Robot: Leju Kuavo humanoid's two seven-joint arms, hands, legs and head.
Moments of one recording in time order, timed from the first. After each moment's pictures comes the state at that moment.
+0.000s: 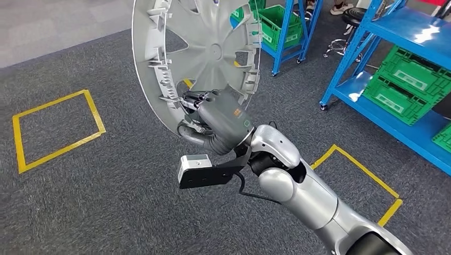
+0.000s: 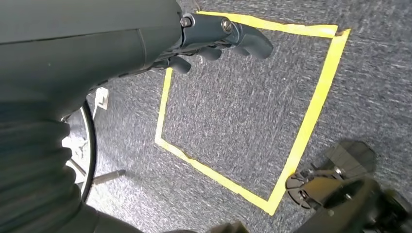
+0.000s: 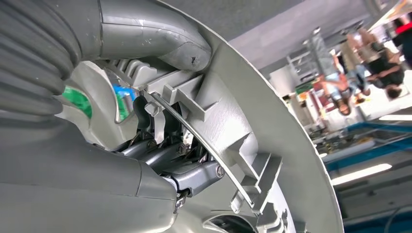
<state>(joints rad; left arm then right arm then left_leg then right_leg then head) -0.15 -0.09 0.36 -0.18 -1.00 -0.07 0.03 -0.60 -0.09 0.72 -1.71 0.70 0.06 -0.10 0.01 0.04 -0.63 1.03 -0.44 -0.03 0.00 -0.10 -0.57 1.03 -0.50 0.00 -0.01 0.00</state>
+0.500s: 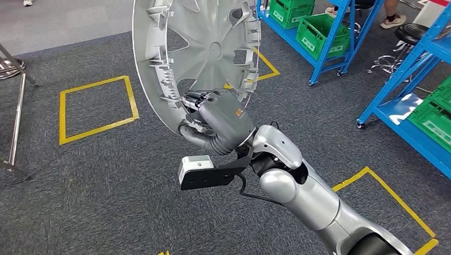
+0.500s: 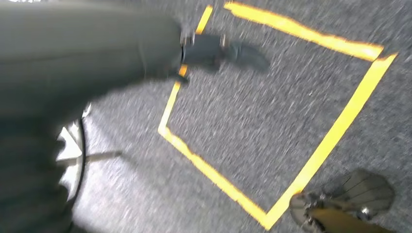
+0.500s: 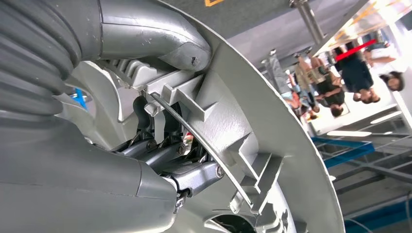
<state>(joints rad) -0.14 -0.09 0.36 -0.18 -1.00 -0.07 0.02 -0.59 -0.10 0.72 -1.72 0.70 0.07 -0.09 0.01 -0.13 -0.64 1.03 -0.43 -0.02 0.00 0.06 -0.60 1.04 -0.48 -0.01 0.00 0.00</state>
